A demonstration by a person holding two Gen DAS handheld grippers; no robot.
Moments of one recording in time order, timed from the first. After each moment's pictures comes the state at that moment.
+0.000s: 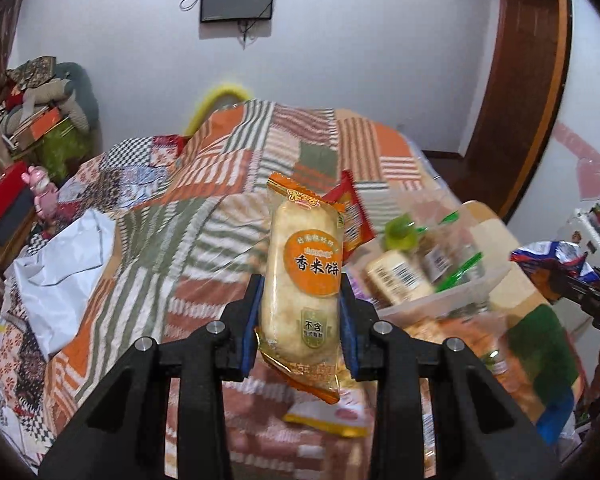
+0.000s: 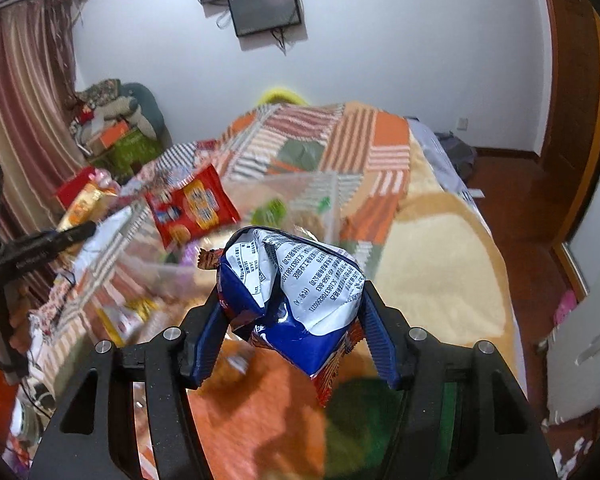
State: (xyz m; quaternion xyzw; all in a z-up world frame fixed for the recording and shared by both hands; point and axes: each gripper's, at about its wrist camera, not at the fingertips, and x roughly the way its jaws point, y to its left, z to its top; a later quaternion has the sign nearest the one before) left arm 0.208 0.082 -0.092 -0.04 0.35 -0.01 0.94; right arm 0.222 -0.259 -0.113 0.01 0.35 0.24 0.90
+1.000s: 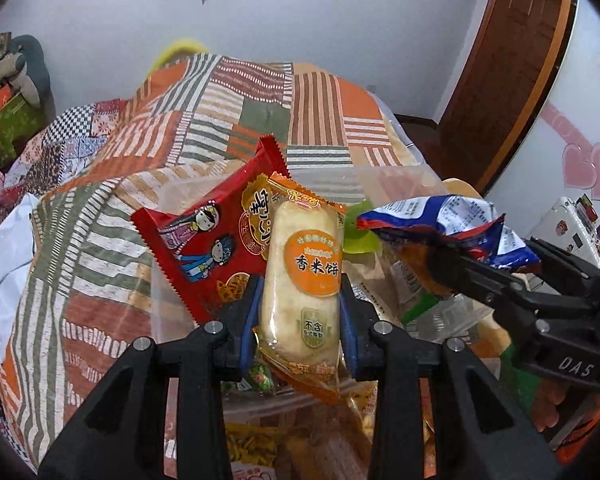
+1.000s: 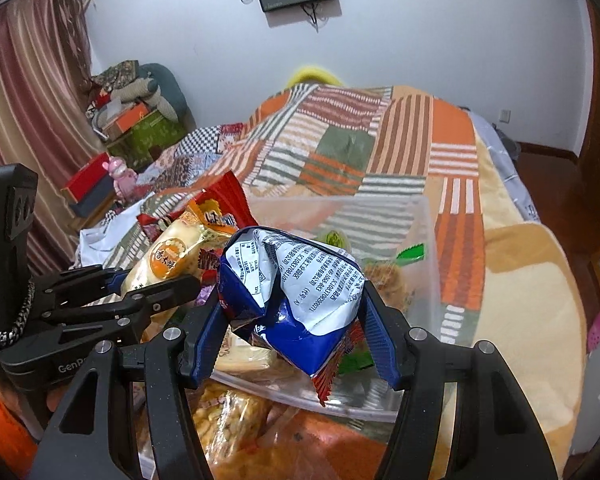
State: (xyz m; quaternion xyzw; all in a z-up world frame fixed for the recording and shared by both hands) left arm 0.302 0.033 -0.143 -0.06 0.43 -0.07 0.90; right arm 0.297 -0.184 -0.143 0.00 0.39 0.29 0.87
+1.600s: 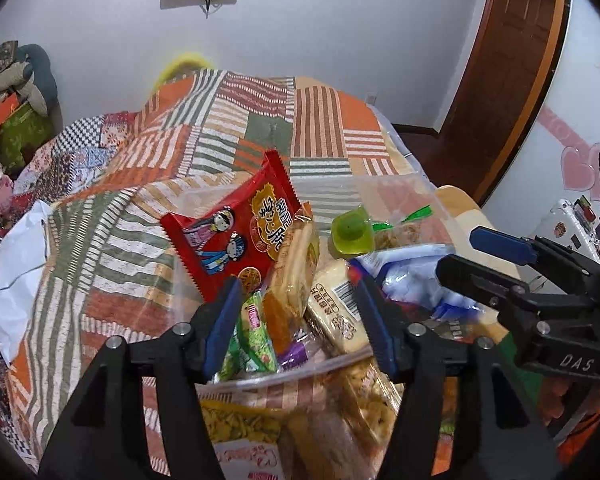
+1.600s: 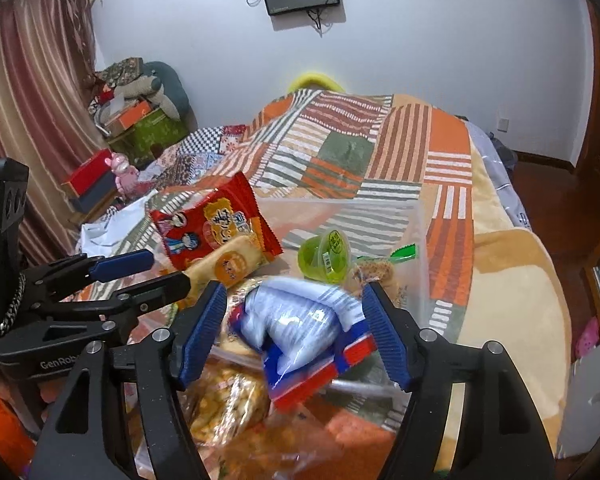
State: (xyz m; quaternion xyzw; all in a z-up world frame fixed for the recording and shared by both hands) left arm 0.271 0.035 -0.119 -0.05 0.40 -0.06 0.91; right arm 0.277 -0.193 -0.121 -0.01 0.38 0.29 0.88
